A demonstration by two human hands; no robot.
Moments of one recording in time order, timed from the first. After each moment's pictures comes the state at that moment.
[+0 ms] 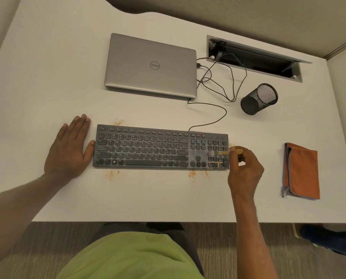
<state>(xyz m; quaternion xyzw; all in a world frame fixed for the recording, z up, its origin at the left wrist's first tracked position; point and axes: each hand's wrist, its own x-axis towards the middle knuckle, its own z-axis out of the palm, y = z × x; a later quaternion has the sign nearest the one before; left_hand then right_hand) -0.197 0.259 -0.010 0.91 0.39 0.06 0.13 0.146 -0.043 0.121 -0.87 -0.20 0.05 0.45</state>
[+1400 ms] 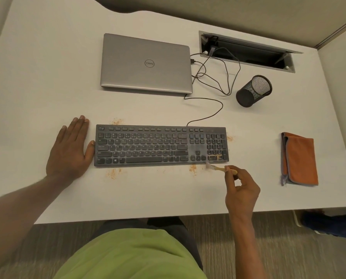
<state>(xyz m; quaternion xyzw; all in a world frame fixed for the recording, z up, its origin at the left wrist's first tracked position) -0.199 0.261 -0.010 0.91 0.38 0.06 0.14 0.093 -0.098 0.108 -0.87 -0.20 0.05 0.46</state>
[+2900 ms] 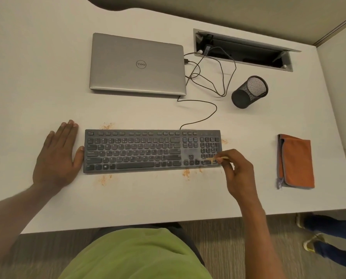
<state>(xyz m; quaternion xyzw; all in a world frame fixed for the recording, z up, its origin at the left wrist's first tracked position) -0.197 0.259 -0.007 0.91 0.39 0.06 0.14 0.164 -0.072 0.127 -0.84 -0.37 0.16 0.37</state>
